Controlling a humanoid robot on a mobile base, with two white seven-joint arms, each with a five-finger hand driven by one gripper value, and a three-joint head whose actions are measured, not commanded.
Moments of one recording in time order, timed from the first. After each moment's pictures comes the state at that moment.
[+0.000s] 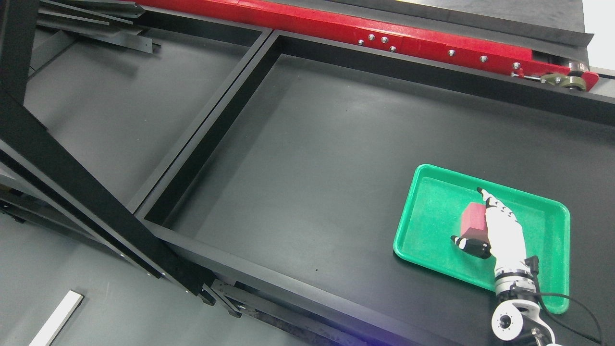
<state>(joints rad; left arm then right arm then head) 0.00 0.00 0.04 0.00 0.00 -0.11 -0.08 0.09 -0.13 0.12 -1.56 0.84 0.18 -0.07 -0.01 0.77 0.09</state>
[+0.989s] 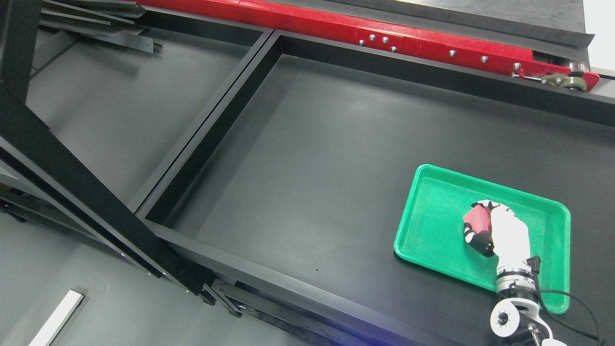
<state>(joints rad) 0.00 0.00 0.04 0.00 0.00 -0.11 -0.08 0.07 -0.15 0.14 -1.51 0.84 0.20 -0.13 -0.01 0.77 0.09</state>
